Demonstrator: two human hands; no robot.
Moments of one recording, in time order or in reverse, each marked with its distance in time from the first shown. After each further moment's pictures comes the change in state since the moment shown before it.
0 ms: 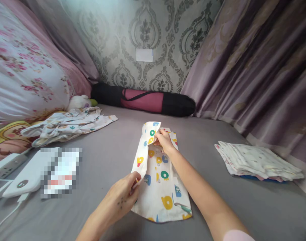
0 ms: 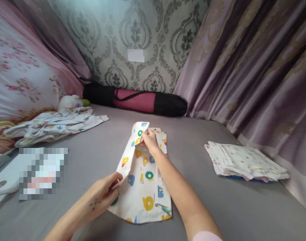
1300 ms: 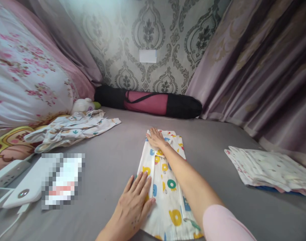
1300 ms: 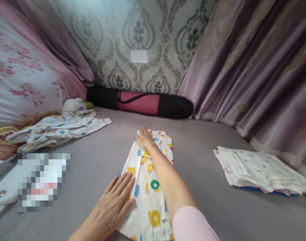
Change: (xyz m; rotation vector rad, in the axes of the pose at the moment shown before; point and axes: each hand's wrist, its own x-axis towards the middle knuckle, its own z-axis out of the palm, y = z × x) left_hand 0.019 -0.042 0.048 0.616 0.319 0.397; right_hand 0.078 0.026 0.040 -1.203 -0.238 -0.307
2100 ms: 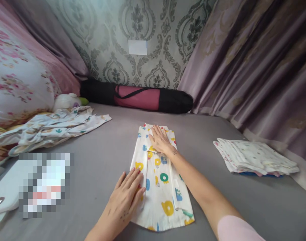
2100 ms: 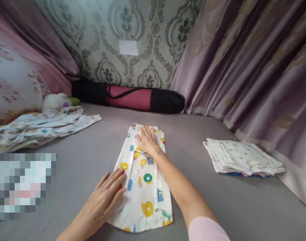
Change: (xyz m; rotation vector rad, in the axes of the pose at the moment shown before) left_hand 0.001 -0.005 -0.009 -0.122 0.014 -0.021; right_hand -0.061 0.033 -0.004 -0.038 0.138 -0.058
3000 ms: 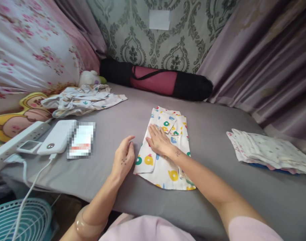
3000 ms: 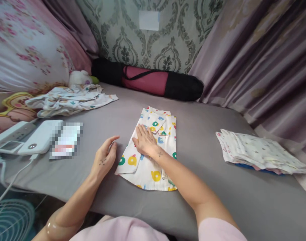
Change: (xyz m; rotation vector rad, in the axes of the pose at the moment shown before) left_hand 0.004 -0.006 -0.027 -0.505 0.329 -0.789; right_hand -0.067 -0.067 0.012 -0.012 -0.098 -0.256
